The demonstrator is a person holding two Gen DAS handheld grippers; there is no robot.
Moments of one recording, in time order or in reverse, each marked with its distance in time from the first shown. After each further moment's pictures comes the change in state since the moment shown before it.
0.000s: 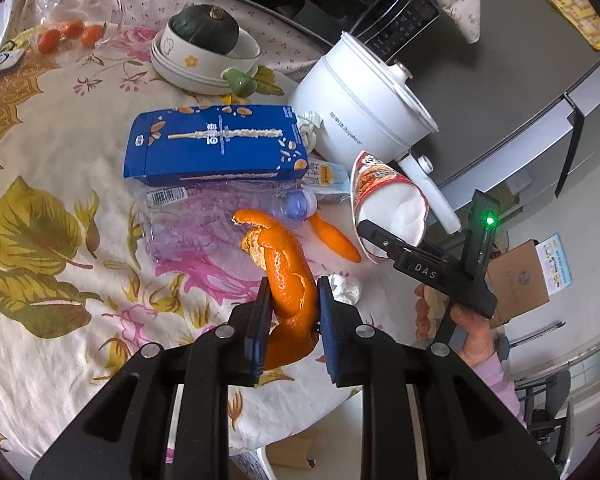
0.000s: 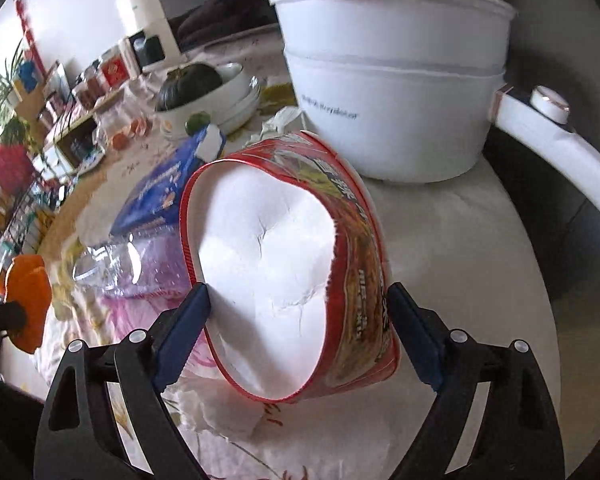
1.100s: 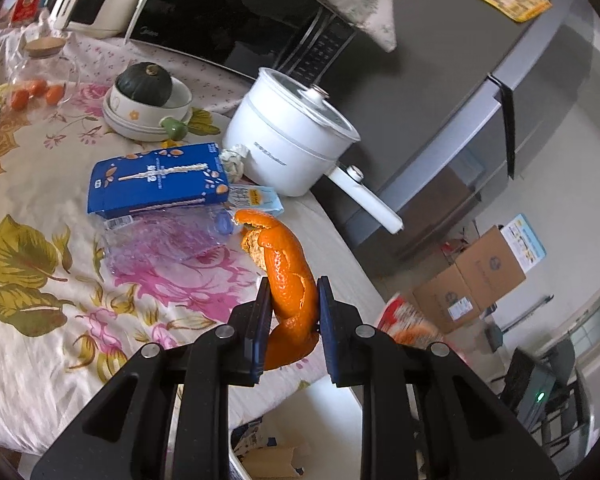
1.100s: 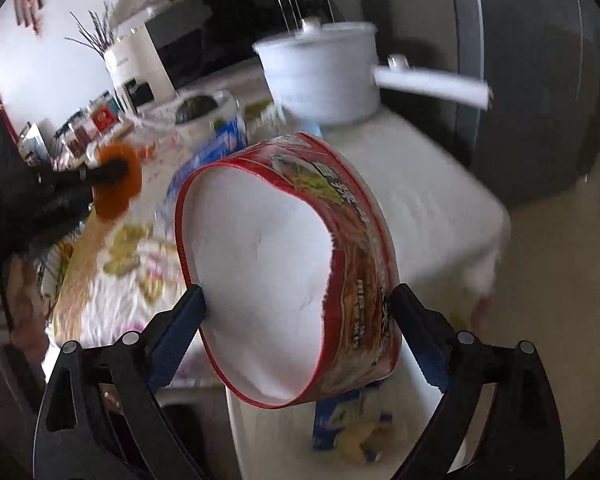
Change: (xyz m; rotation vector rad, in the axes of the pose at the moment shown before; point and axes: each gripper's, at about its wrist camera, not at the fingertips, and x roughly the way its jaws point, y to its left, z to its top) left arm -0.042 -0.053 -0.036 0.160 -0.127 -0.110; right arm -0.158 0.083 -0.167 0.262 -0.051 -0.146
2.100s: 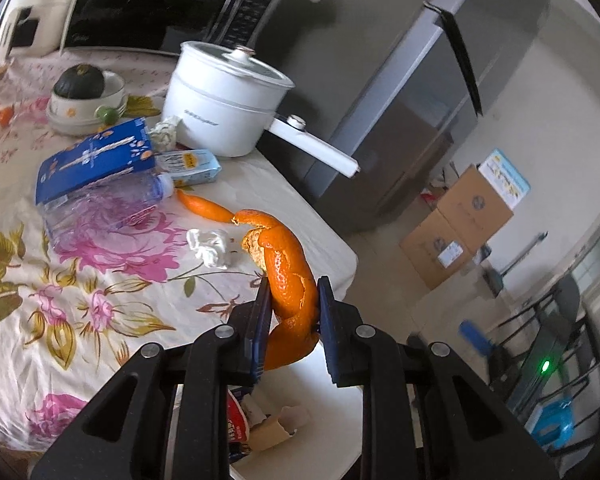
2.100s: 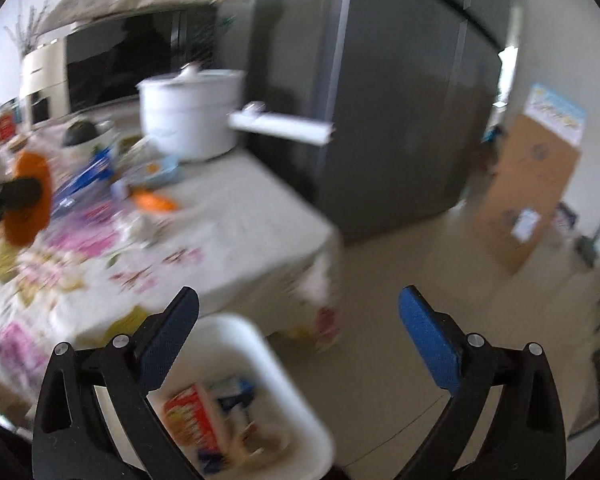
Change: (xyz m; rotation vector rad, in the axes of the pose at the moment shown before) left arm 0.015 -0.070 -0.049 0.190 0.091 -0.043; right arm -0.056 -0.043 -0.021 0.001 -0.291 -0.556
